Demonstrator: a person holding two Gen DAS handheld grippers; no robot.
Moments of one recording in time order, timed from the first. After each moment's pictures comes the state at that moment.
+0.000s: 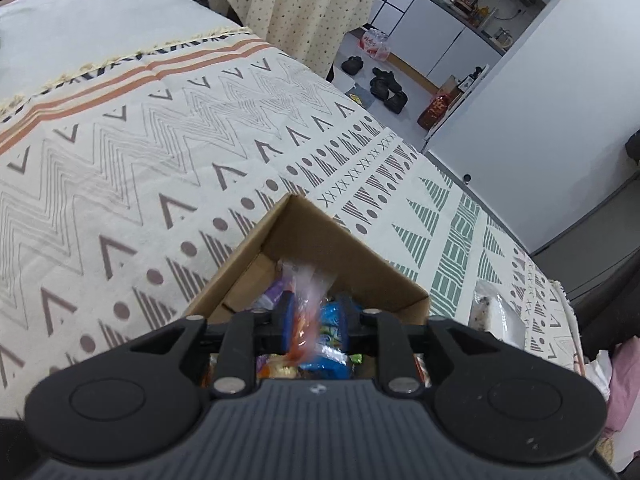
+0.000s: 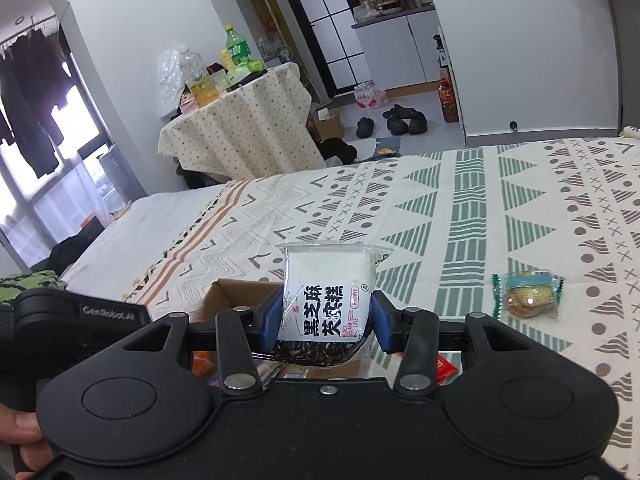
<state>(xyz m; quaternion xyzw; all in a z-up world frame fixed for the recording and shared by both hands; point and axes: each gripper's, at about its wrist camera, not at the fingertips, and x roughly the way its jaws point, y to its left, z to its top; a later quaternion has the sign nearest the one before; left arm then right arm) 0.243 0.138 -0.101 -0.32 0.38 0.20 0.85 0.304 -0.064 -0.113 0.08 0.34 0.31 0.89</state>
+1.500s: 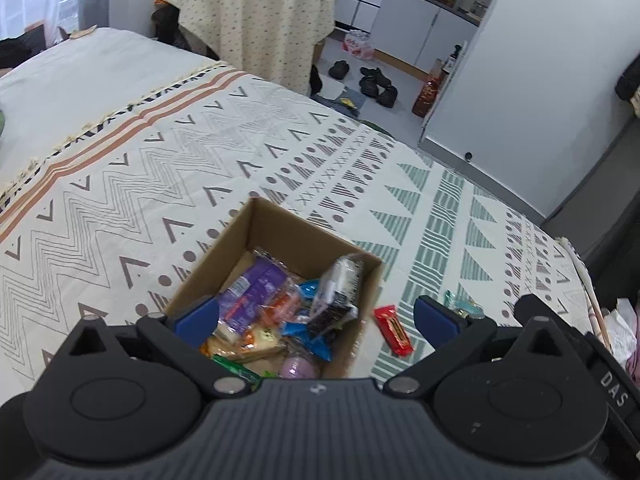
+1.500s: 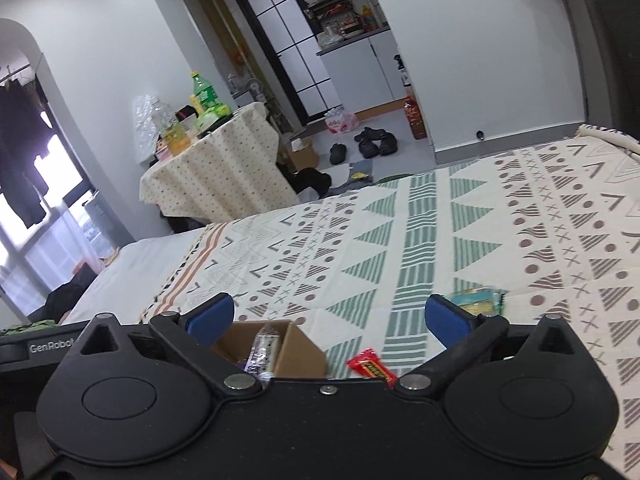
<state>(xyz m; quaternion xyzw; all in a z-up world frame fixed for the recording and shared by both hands) 0.230 0.058 -0.044 -0.22 0.39 0.21 0.87 0.309 -0.131 -0.088 0.13 0.32 0.27 0.90</state>
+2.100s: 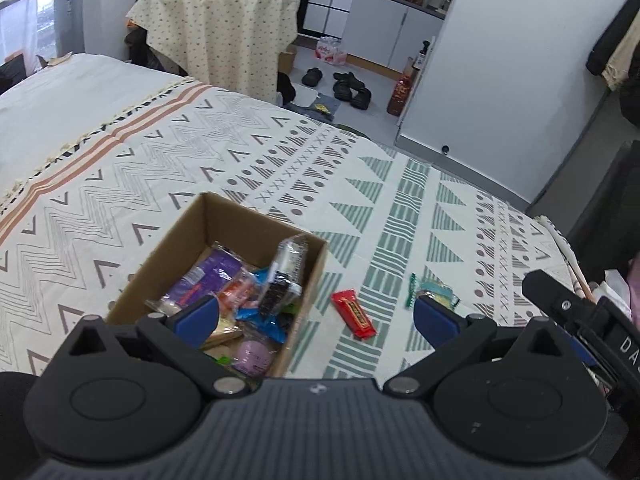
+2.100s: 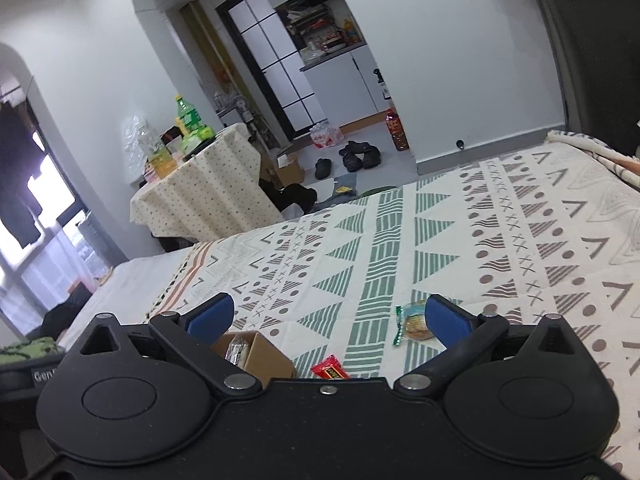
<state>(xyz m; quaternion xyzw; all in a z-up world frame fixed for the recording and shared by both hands) 0.235 0.000 -0.042 -0.19 0.39 0.19 0.88 0.308 -0.186 -0.081 0.16 0.31 0.25 0.91</state>
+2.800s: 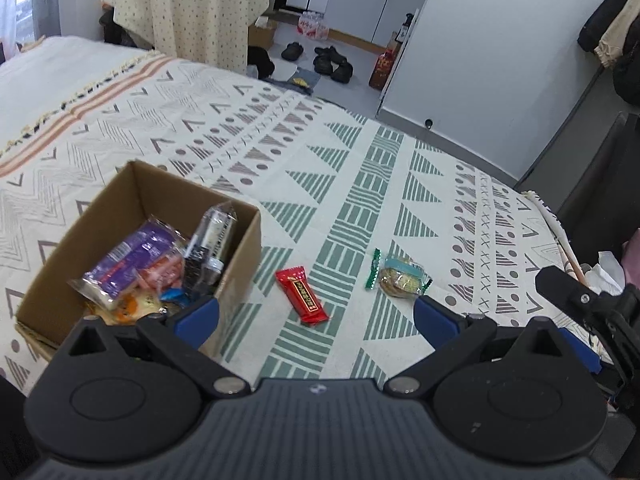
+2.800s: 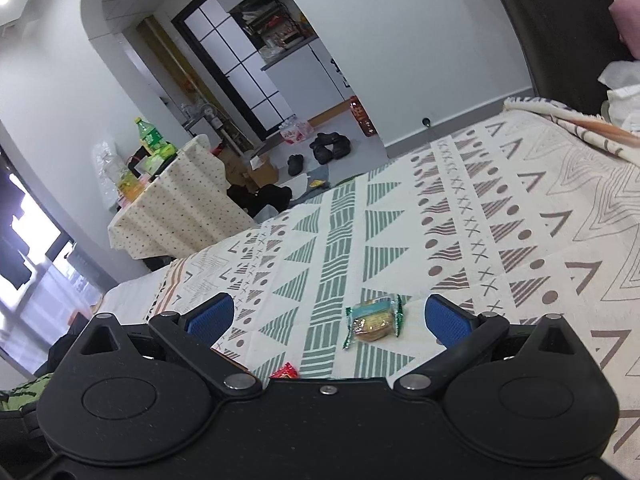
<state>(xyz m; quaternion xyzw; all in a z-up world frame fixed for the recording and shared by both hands) 0.282 -0.035 -0.079 -0.20 0.41 0.16 0.87 0.344 -0.241 -0.106 0.21 0.34 0.22 0.89</state>
